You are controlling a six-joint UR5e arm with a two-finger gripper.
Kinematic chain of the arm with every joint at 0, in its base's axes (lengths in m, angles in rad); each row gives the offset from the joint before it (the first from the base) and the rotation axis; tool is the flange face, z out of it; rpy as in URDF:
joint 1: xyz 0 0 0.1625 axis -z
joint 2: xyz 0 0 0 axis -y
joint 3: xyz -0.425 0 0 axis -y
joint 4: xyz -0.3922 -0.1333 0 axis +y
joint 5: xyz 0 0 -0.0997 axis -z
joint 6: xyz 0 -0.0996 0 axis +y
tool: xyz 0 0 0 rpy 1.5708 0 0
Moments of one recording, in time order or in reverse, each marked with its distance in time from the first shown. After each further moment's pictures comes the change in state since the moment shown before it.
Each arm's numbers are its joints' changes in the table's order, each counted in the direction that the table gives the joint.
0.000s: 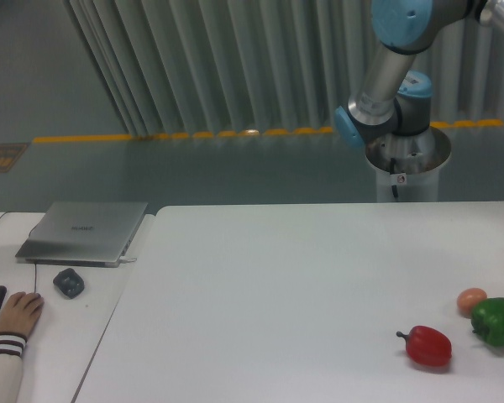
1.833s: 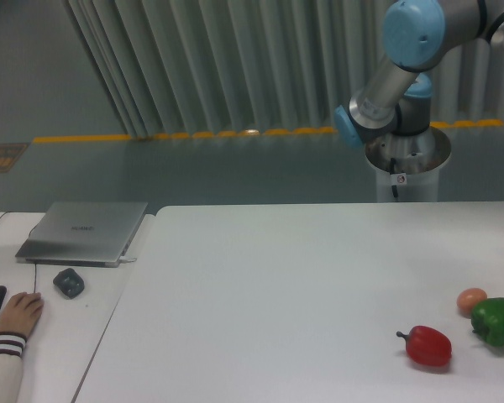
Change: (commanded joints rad) arm 0.018 -0.098 0.034 -0.003 -0.011 0.008
